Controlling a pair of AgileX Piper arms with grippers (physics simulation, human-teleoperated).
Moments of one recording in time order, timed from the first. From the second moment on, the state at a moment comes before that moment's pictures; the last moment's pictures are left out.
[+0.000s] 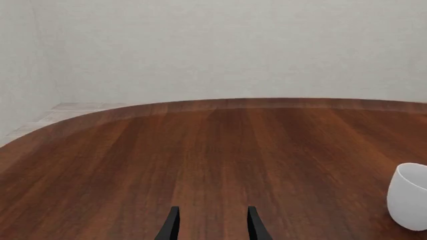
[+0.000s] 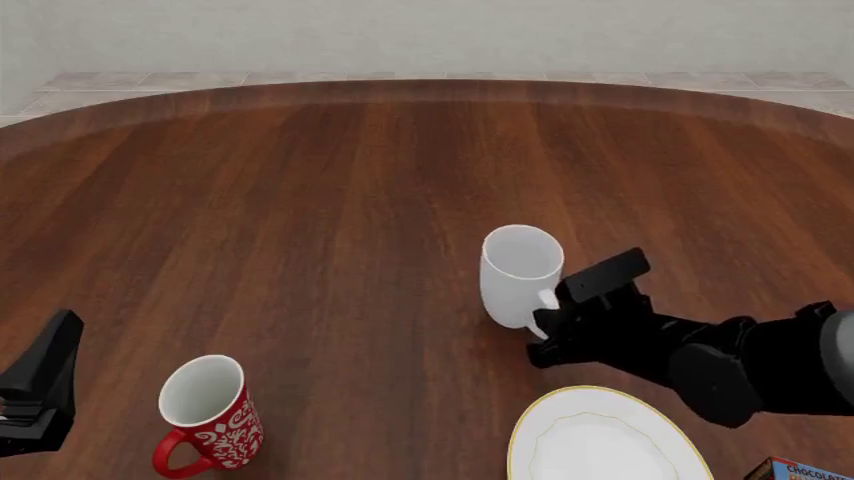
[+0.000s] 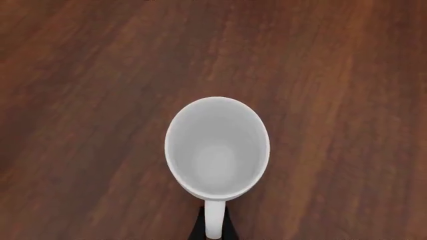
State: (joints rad) left arm 0.00 0.03 0.00 -0.02 0.00; right arm 0.47 1.54 -0.44 -0.35 -0.02
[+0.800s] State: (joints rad) left arm 0.00 0.03 0.00 -0.02 0.00; right arm 0.47 0.98 -0.32 0.02 -0.06
